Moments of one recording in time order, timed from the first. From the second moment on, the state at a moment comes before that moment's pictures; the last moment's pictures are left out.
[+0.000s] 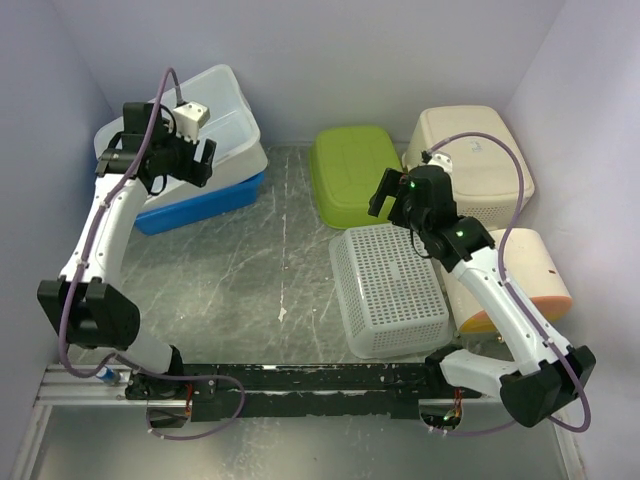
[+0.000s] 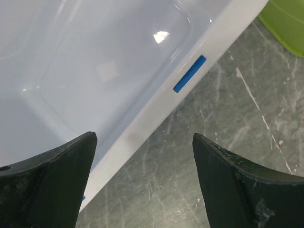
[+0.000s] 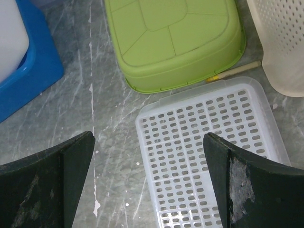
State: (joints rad) left arm -0.07 1.52 1.61 -0.71 0.17 0.33; right arm 0.45 1.13 1.18 -0.59 0.28 0.54
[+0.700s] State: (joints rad) left arm 0.01 1.70 1.70 -0.78 0.36 0.38; right arm 0.45 1.15 1.21 -0.59 0.23 0.54
